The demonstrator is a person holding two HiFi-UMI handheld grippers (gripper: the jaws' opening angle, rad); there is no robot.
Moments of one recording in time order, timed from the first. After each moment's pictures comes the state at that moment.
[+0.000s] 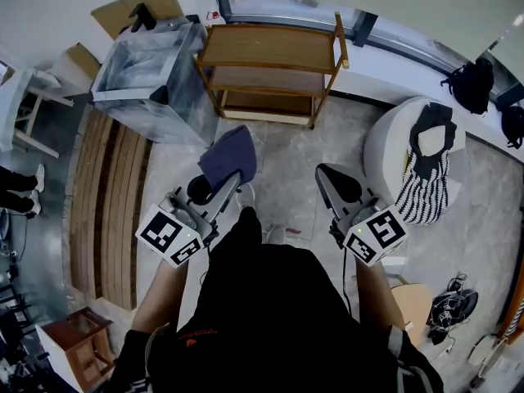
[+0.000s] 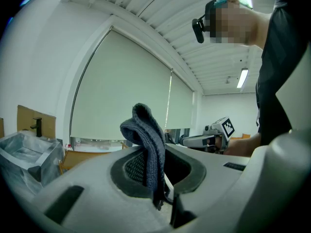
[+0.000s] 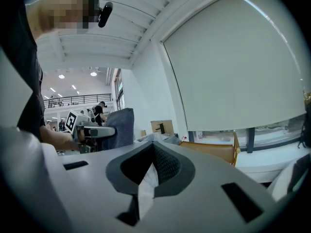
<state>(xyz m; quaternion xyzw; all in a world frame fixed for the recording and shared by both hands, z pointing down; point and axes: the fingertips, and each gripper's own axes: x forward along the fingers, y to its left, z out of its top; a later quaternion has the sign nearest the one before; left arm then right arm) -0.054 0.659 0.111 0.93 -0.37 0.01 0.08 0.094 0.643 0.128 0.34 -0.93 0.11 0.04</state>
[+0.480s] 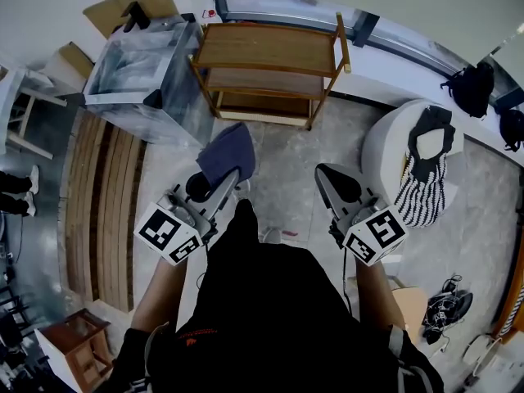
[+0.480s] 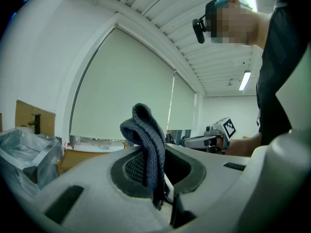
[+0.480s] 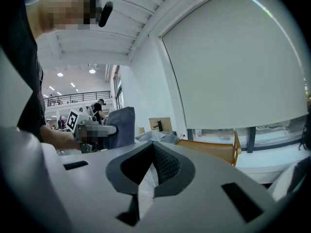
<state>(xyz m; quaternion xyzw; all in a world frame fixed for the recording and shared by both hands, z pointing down) -0.066 0.612 0.123 0.92 -0.37 0.01 0.09 0.084 0.601 0.140 0.34 -0.93 0.12 0.06</state>
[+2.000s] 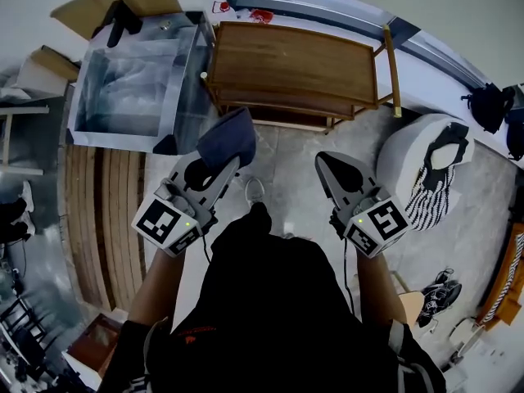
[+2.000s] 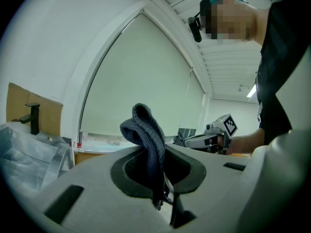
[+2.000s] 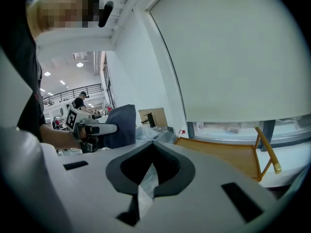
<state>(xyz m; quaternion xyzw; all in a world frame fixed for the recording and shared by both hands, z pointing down) -0.228 0.329 0.175 0.92 -0.36 0.02 0.17 -0.087 0.323 0.188 0.35 -0.91 0.18 0.11</state>
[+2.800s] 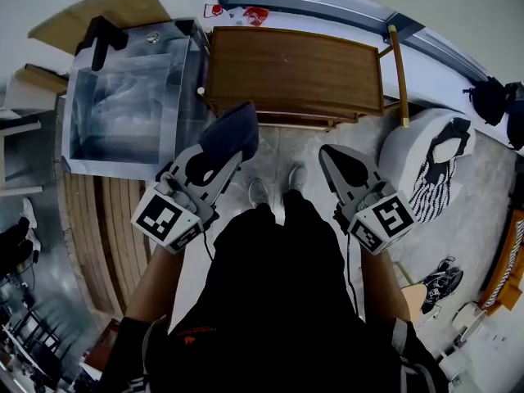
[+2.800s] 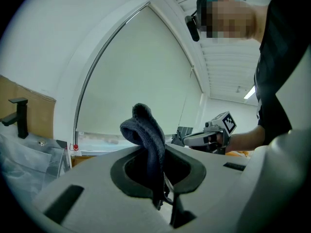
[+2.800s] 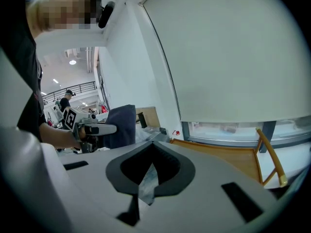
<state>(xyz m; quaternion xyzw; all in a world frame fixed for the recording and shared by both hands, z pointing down) -0.246 0.233 0.194 0.93 -0.32 0.04 0.19 -0.107 0.232 0.202 0.38 -0.90 0.19 0.13</state>
